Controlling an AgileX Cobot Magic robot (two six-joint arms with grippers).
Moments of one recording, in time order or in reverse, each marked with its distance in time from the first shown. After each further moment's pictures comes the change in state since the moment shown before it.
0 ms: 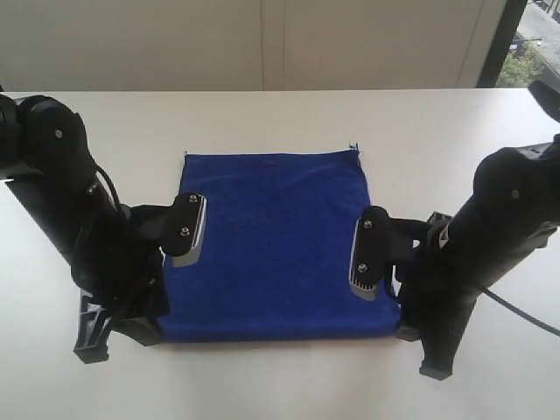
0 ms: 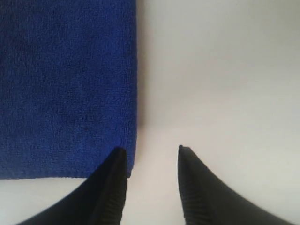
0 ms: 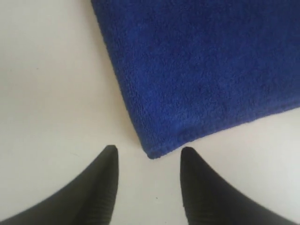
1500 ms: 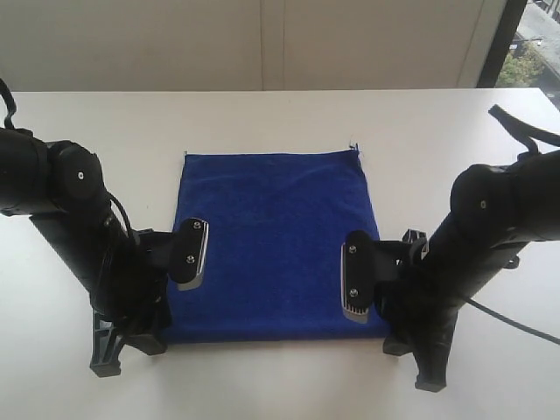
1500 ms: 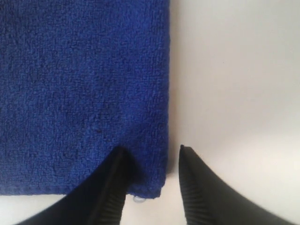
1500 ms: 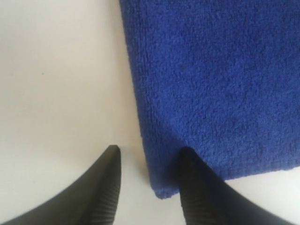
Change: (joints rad) left arm 0.000 0.105 0.059 0.002 -0.185 0.041; right arm 0.000 0.116 0.000 0.105 -0.053 -0.219
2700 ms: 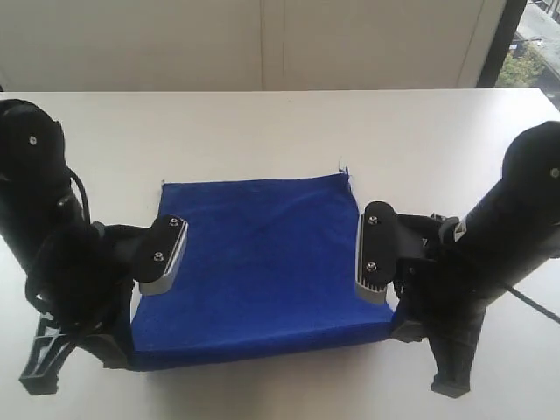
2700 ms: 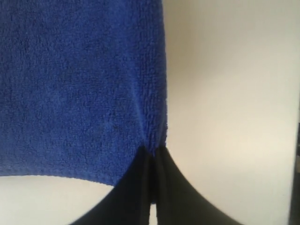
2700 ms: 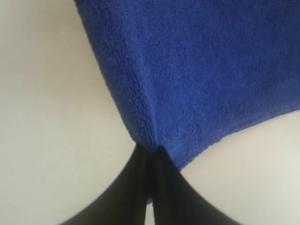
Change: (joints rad) left arm 0.000 -0.186 0.000 0.047 0.321 -0.048; right arm 0.002 -0.241 0.000 0.047 0.214 0.110
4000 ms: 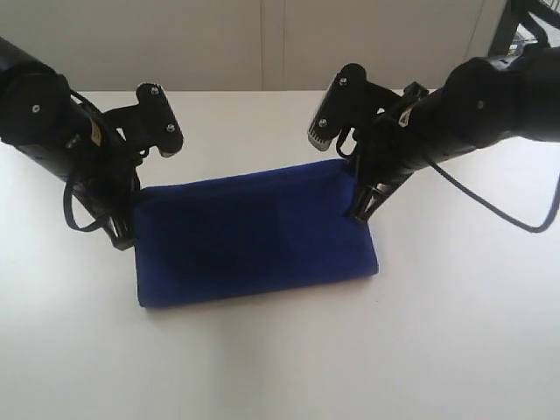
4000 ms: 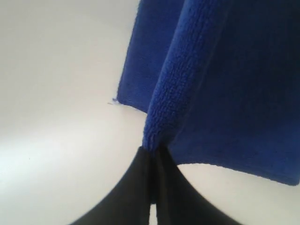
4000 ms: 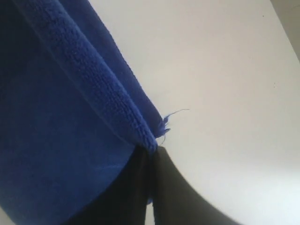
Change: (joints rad) left arm 0.023 0.031 -0.169 0.556 -0.428 -0.785; right arm -0.022 0.218 -0.298 -0.217 -0.458 0.307
